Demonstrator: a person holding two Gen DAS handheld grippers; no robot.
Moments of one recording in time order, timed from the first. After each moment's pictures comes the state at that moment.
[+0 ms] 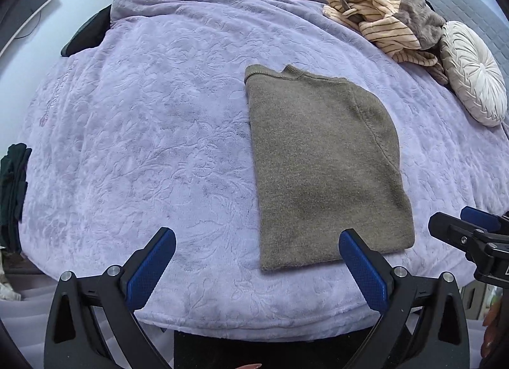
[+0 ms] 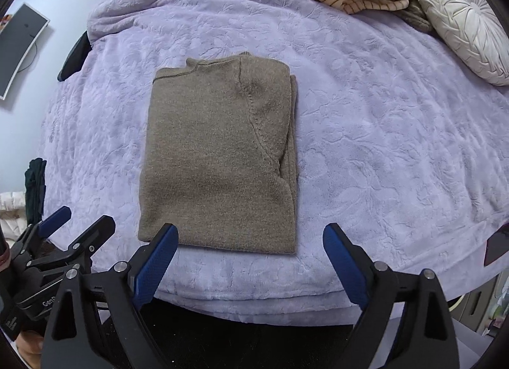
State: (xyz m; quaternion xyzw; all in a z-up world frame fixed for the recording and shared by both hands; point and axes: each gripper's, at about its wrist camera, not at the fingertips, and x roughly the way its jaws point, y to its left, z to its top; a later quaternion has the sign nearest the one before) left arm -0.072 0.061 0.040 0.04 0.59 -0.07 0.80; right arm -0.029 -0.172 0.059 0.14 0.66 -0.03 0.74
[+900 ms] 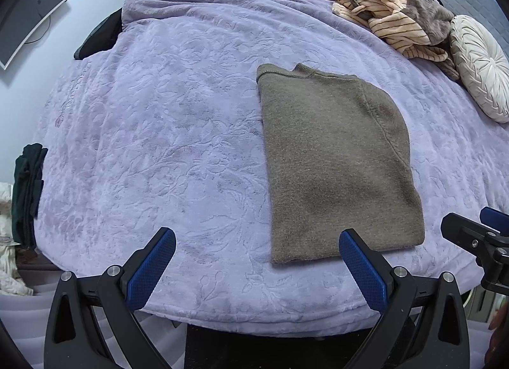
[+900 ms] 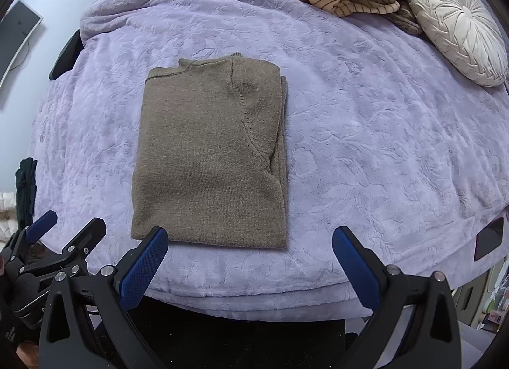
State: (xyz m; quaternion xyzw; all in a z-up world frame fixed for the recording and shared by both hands) left arm -0.078 0.057 0.047 0.07 0.59 -0.04 0.80; right arm -0.031 -0.172 0.065 0.12 0.66 -0.05 0.74
